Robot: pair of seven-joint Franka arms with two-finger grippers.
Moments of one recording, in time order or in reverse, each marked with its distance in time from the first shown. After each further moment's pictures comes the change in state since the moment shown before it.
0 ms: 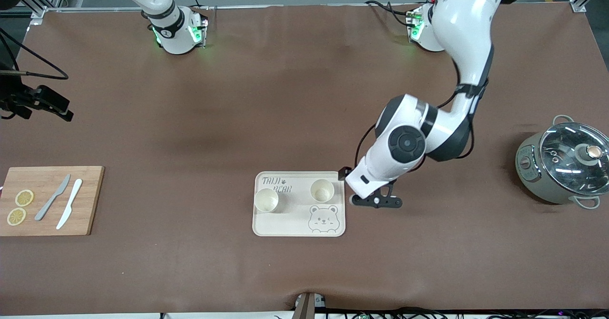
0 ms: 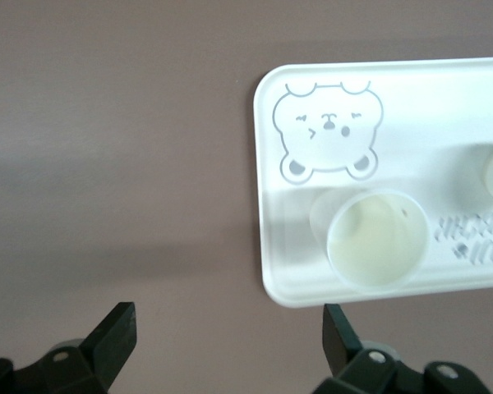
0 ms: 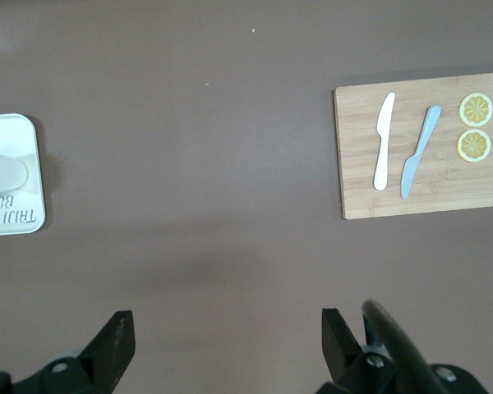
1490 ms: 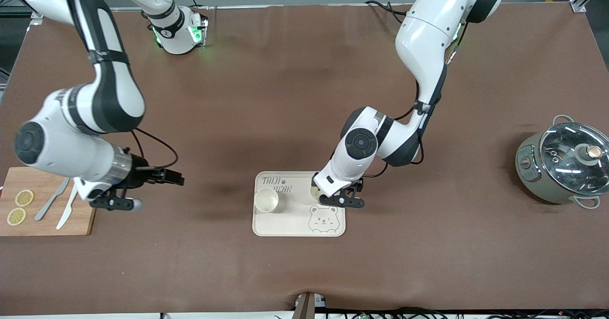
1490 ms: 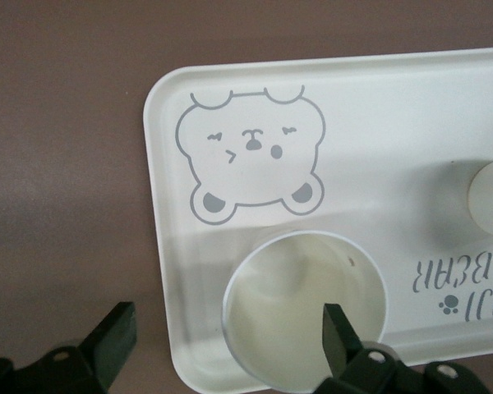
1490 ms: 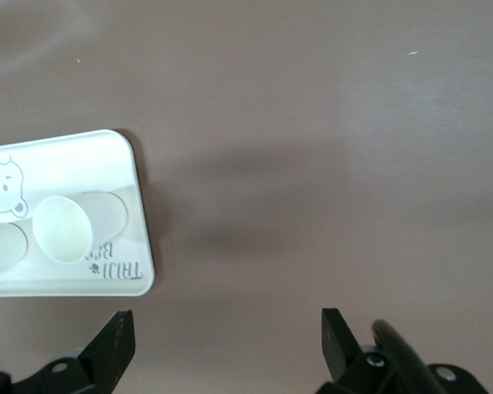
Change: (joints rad) left arm -0.138 0.130 0.063 0.028 0.000 0.219 -0.049; right arm 0.189 0.471 0.002 0.105 0.312 0.309 0.129
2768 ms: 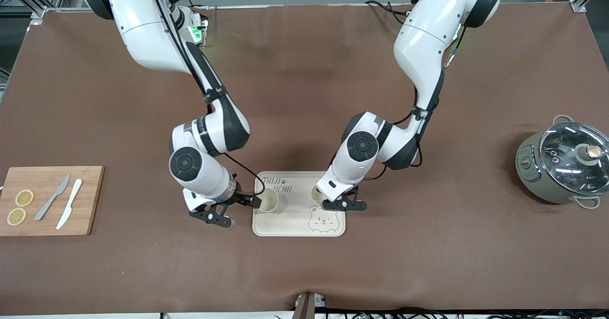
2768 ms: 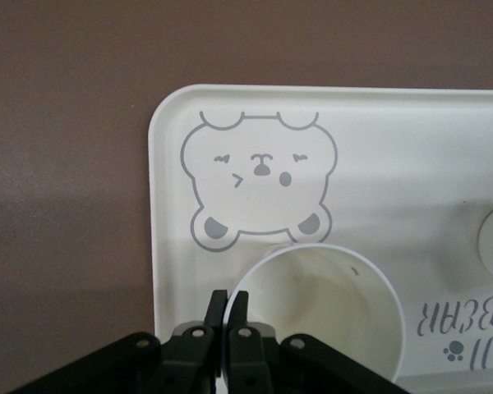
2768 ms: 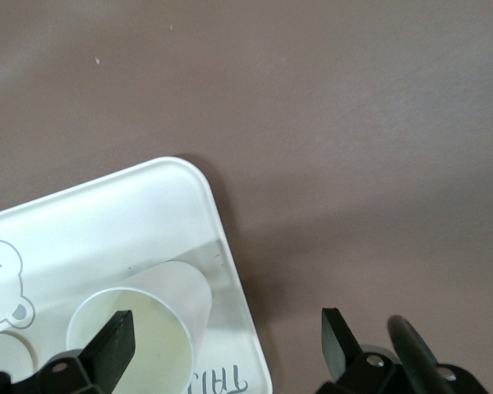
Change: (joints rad) left arm 0.004 0.027 0.003 0.003 -0.001 0.068 -0.067; right arm 0.246 0.349 -0.004 0.226 -0.102 0.227 0.456
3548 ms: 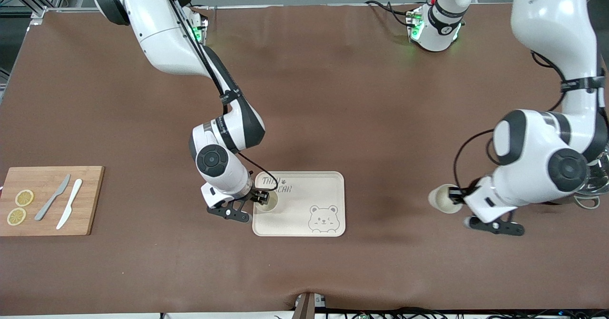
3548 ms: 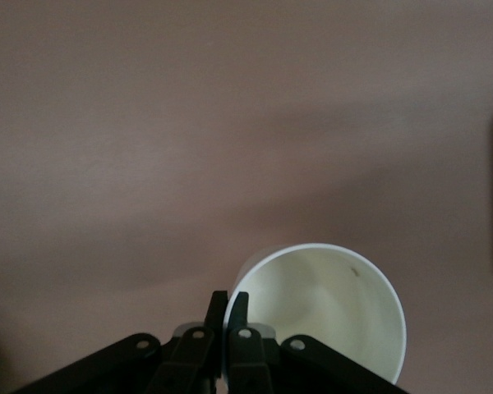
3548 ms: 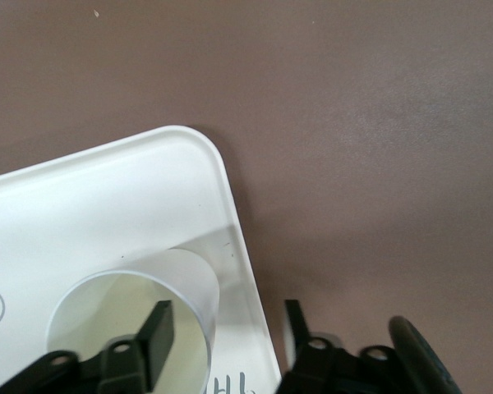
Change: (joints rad) left arm 0.494 -0.284 -0.006 -0.084 0.001 -0.410 0.608; right arm 0.040 0.034 -0.001 0.004 -0.060 0.023 0.034
